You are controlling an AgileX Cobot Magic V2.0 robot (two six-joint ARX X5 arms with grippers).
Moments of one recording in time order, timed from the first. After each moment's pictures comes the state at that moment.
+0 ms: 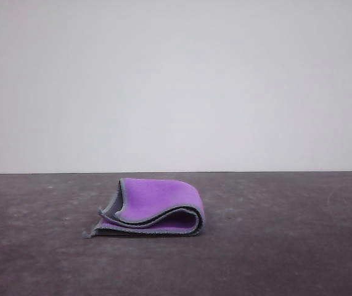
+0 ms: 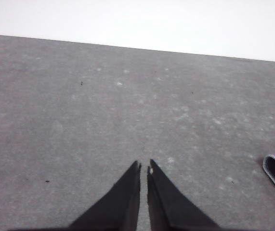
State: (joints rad) left_arx -0.01 0.01 0.03 -0.18 0.10 -0.09; right_arx -0.03 0.00 0.02 -0.16 -0.01 -0.04
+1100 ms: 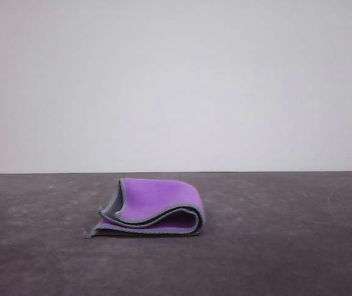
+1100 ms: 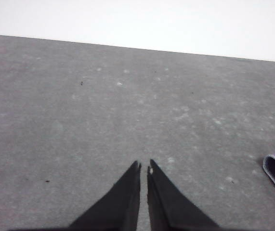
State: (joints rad) left_arx -0.01 0.01 0.03 -0.18 0.10 -0.09; right_arx -0.03 0.00 0.02 -0.16 -0.01 -0.04
